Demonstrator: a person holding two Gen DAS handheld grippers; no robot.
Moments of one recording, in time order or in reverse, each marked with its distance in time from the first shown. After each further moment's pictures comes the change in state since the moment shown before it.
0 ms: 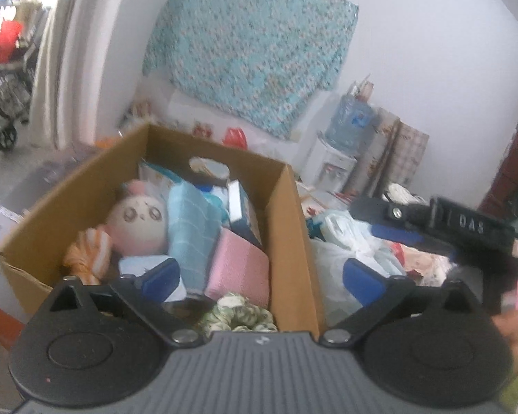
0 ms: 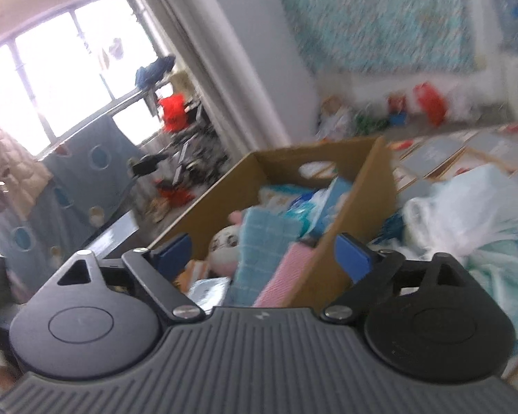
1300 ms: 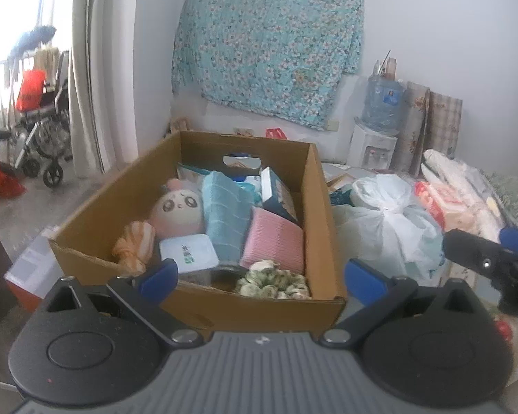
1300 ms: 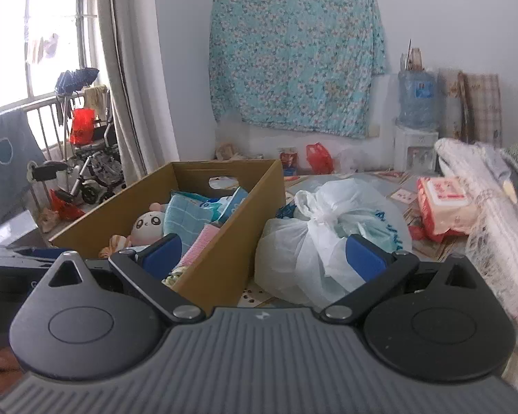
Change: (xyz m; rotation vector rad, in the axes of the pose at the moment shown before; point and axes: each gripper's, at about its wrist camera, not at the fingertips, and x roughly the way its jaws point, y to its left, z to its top) left arm -0.024 -0.032 -0.034 0.166 0.002 0.208; right arm -0.099 0.068 -0.098 -0.159 -0.171 -0.434
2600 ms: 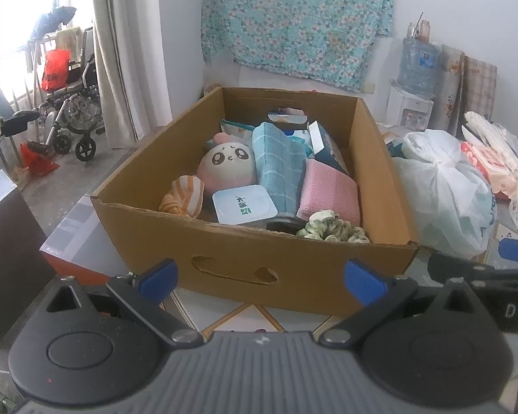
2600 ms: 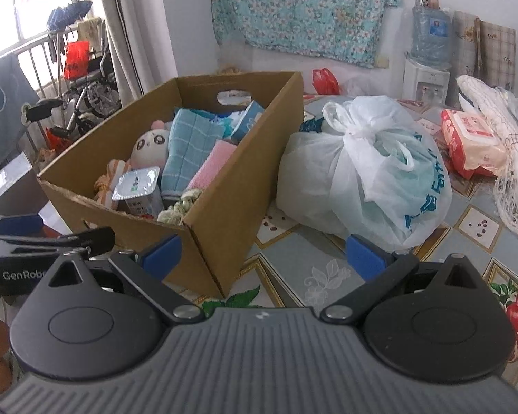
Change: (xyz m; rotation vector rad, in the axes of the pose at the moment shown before) left arm 0.010 0.032 -0.019 0.006 0.137 0.119; right arm 0.059 0.030 -0.024 -0.011 0.292 0.003
